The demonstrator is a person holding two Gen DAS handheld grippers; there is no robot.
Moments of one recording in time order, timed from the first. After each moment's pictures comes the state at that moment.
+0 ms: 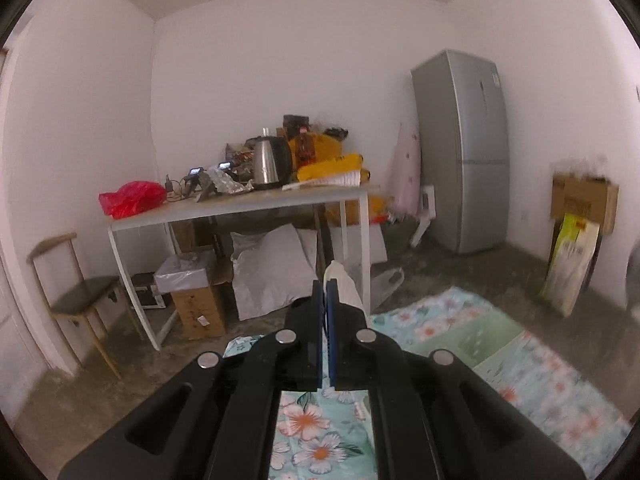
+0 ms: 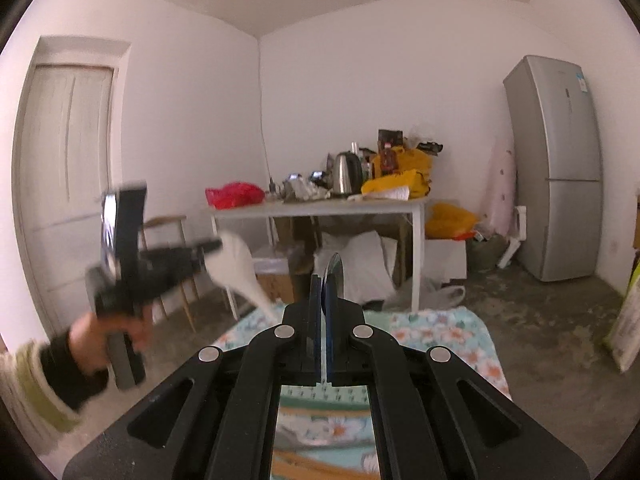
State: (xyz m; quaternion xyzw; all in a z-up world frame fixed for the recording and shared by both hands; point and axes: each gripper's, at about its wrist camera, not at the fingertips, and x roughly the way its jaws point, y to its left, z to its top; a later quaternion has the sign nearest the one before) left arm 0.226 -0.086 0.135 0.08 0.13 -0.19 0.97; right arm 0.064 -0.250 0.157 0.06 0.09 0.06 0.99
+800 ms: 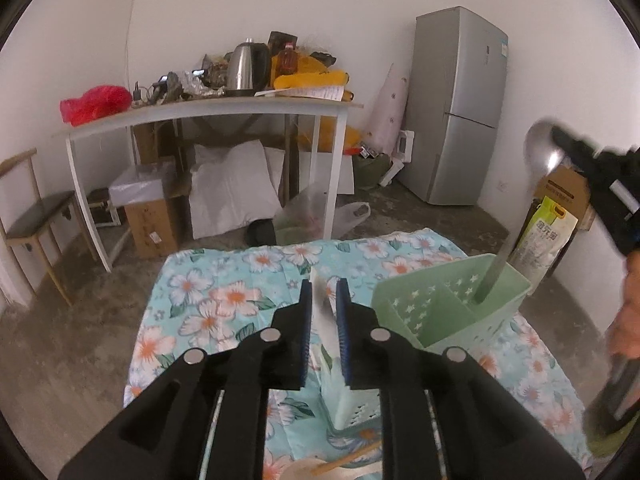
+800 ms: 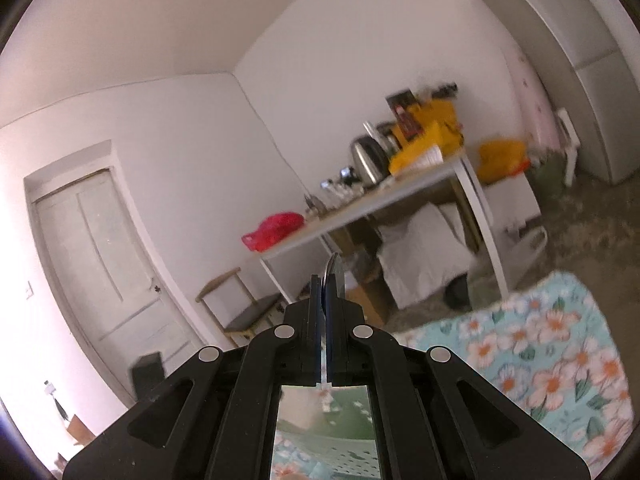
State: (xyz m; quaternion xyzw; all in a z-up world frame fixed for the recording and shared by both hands) left arm 0.270 -0.103 0.072 0.02 0.28 -0.24 0.93; right arm 0.199 -0.311 0.130 0.28 0.12 0.15 0.94
